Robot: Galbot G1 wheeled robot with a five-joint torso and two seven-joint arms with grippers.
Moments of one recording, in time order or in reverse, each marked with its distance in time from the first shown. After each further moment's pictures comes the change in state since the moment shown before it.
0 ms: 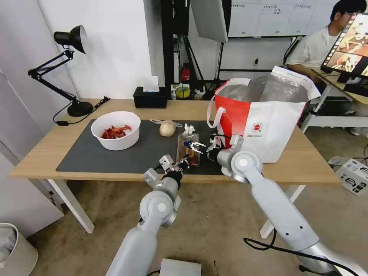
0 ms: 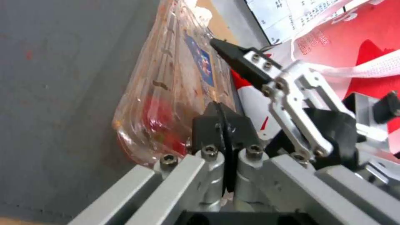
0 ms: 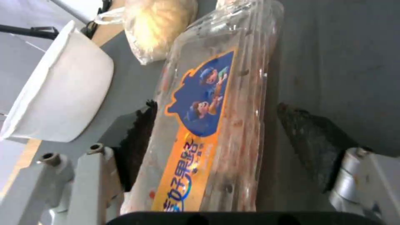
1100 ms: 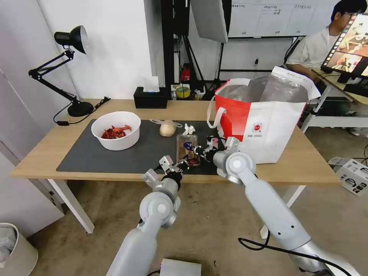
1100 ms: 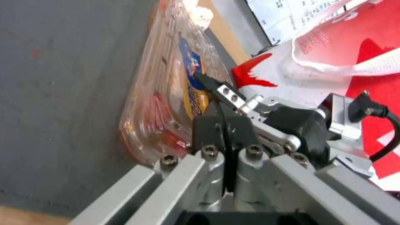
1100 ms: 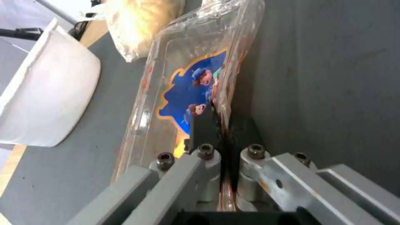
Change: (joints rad) left arm 0.009 -0.001 0.001 -0.004 0.008 -0.002 0.001; right arm -0.014 0.025 -0.006 -0.025 -0.039 0.005 0.007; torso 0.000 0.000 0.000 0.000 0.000
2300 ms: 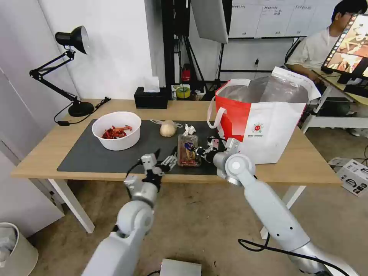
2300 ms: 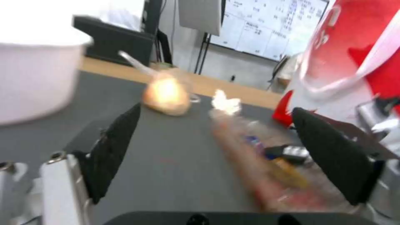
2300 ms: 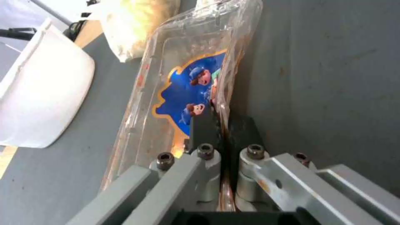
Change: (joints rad) left arm 0.157 0.210 -0.148 -0.068 0.587 -0.181 0.350; right arm -0.014 0.000 0.004 0.002 -0.032 0.001 -0.002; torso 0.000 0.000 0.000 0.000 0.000
